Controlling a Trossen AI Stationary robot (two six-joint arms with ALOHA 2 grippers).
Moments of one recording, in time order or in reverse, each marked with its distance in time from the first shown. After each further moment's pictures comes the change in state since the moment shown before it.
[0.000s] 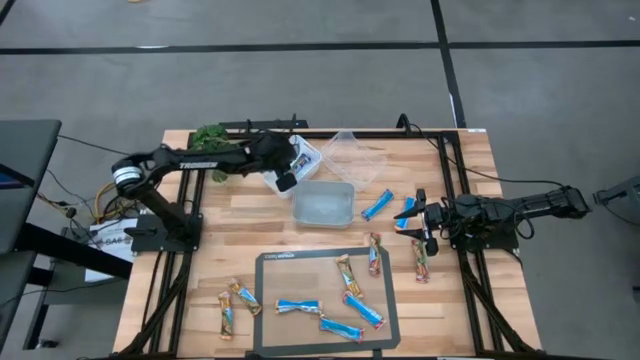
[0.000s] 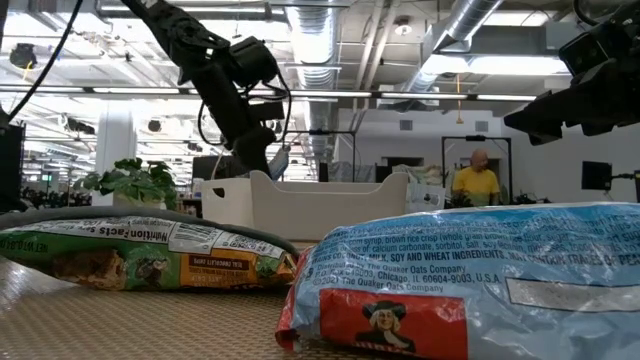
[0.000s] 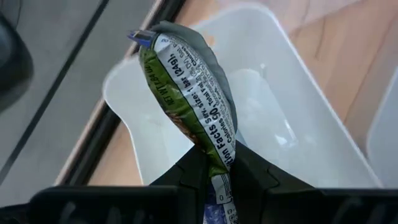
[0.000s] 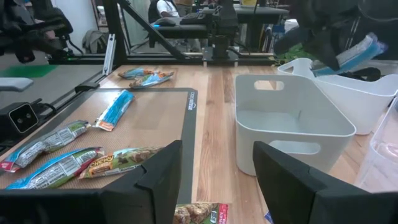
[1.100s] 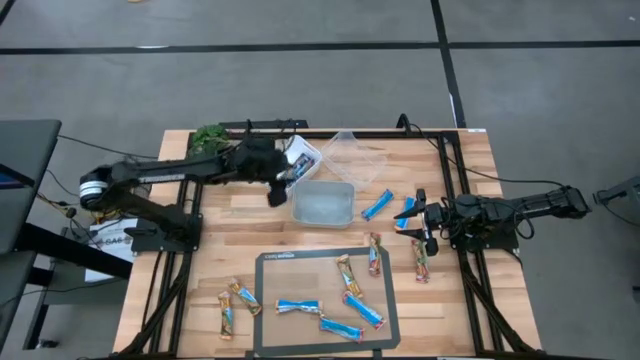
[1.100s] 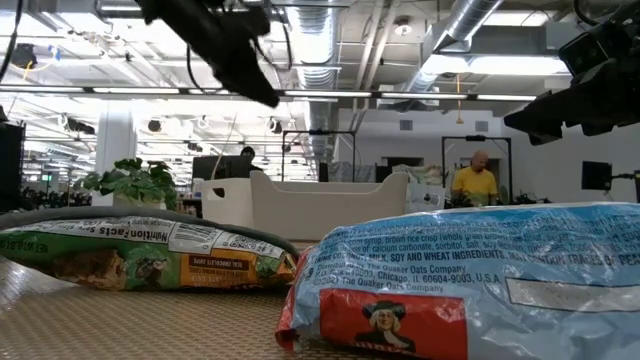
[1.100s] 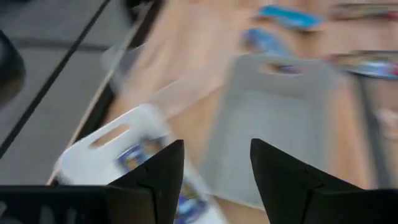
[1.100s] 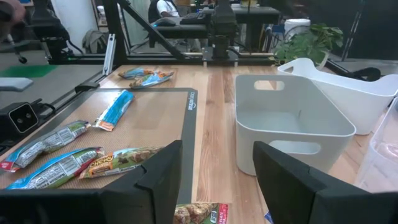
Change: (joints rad) left arm -0.208 -0.315 0.000 -0.088 0.182 -0.003; right arm 0.000 0.000 0.000 0.000 0.000 0.000
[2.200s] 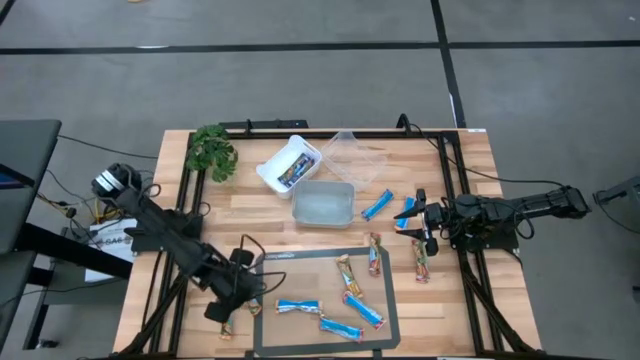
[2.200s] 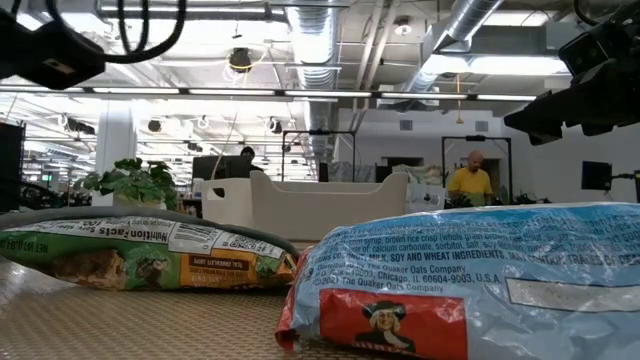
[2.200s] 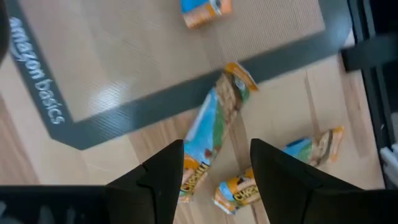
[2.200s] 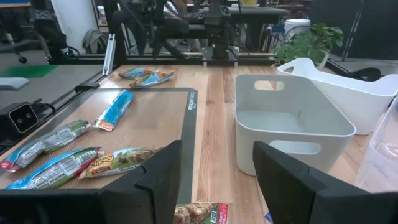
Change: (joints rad) left arm -0.968 0.177 -0.001 -0.444 0.027 -0.579; right arm 0.000 0.000 0.000 0.000 0.000 0.000
